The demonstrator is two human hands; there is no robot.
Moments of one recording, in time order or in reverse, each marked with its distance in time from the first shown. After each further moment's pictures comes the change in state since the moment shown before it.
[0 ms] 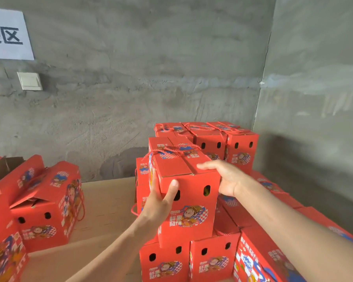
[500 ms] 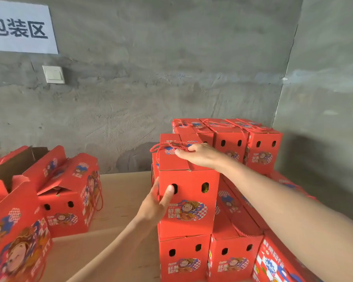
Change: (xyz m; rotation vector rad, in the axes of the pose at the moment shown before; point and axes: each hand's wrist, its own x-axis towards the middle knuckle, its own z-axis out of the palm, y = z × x) left_hand 0.004 -0.038 -0.063 0.237 0.079 -0.115; right_hand 0.034 -0.025 0.088 -1.169 0.133 -0.355
